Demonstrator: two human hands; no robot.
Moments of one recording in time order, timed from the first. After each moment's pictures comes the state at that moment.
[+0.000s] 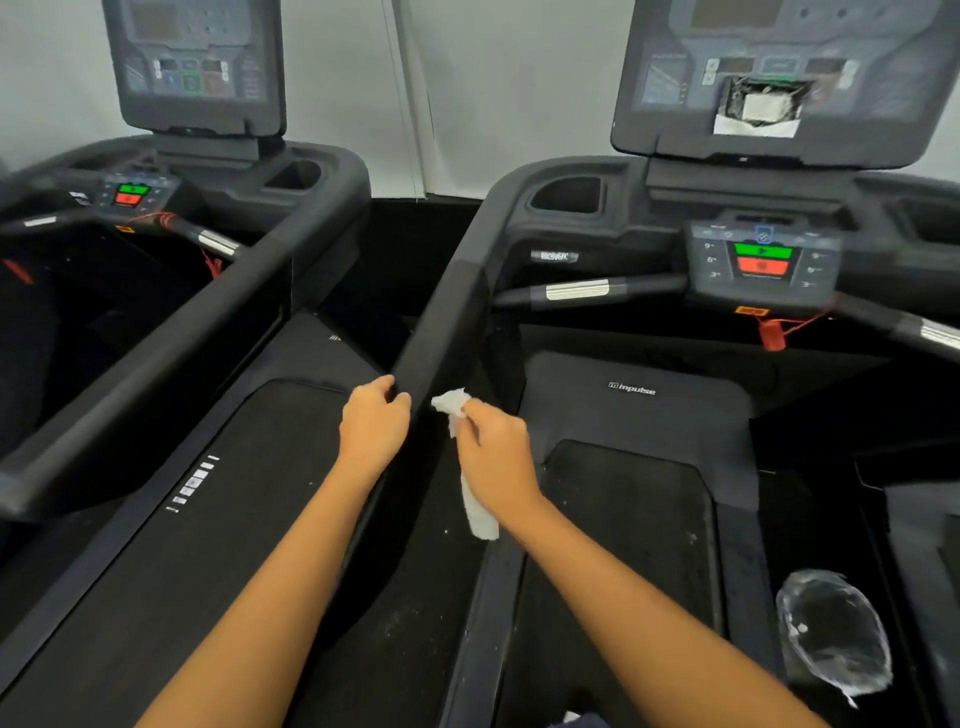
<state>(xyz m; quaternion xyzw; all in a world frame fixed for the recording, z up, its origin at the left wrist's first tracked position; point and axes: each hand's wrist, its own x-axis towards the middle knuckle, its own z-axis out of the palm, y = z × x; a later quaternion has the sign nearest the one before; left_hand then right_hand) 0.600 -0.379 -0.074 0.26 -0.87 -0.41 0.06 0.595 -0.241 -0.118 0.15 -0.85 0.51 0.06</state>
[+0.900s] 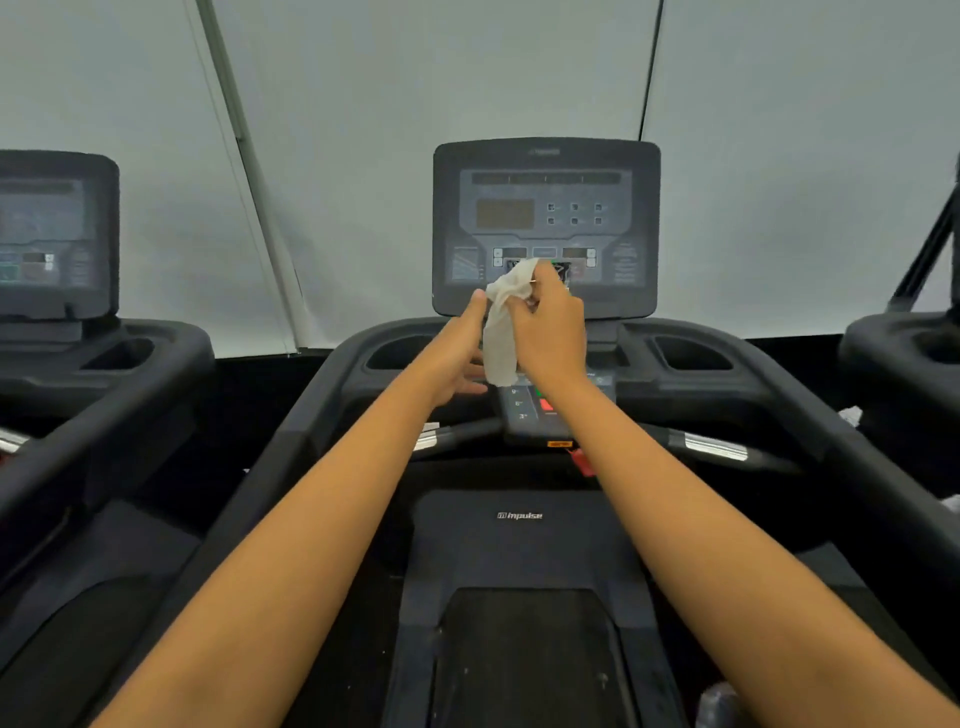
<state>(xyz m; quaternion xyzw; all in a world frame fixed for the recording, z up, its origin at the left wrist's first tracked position) 0.435 -0.117 0.108 -0.03 -0.75 -0.66 -0.11 0.423 -0.005 0.098 0.07 -0.80 0.47 0.37</state>
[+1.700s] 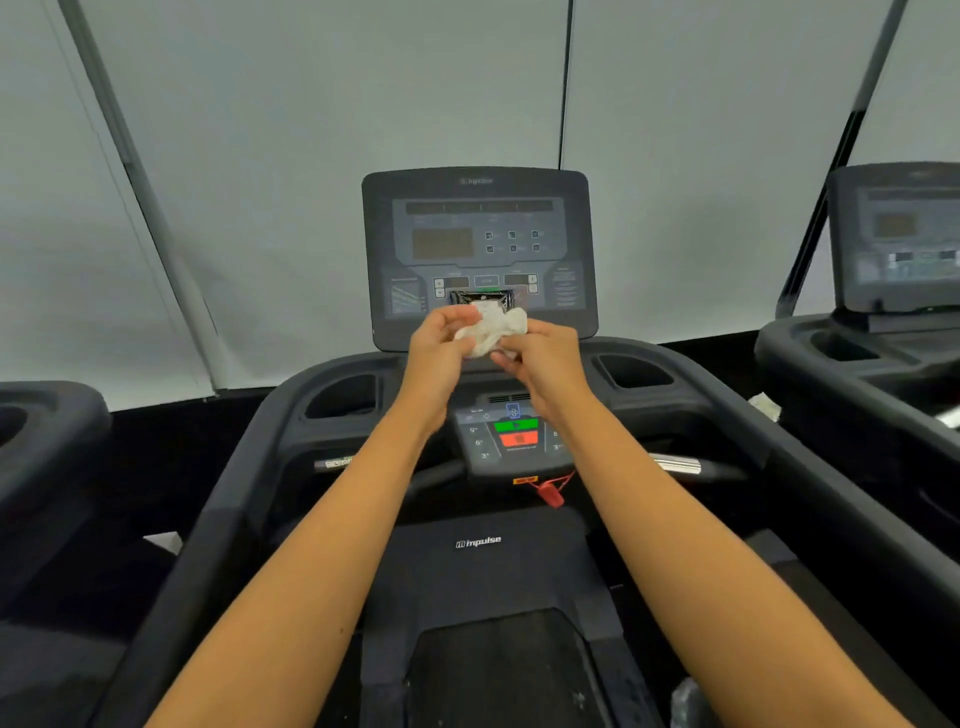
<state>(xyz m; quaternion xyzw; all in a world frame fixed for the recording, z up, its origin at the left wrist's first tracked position) 0.368 -0.093 0.107 -0.15 -0.66 -0.73 0.06 0.393 0.023 0.112 -0.02 -0.62 0.76 0.17</state>
